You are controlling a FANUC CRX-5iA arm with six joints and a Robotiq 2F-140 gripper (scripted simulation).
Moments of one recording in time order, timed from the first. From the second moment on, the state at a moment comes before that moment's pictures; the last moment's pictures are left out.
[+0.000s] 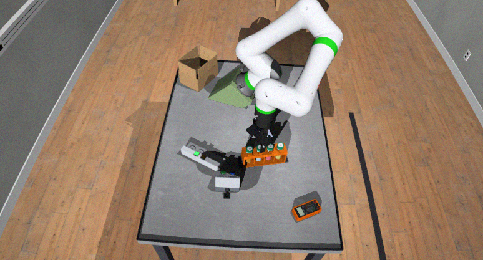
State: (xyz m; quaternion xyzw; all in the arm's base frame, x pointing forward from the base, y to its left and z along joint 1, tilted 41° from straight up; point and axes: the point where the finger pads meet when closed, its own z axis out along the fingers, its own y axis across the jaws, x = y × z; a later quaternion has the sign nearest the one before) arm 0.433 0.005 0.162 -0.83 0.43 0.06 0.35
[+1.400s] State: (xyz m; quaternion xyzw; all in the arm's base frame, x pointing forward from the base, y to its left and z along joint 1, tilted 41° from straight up) arm 0.433 0.005 0.161 -0.56 0.75 0.21 0.28
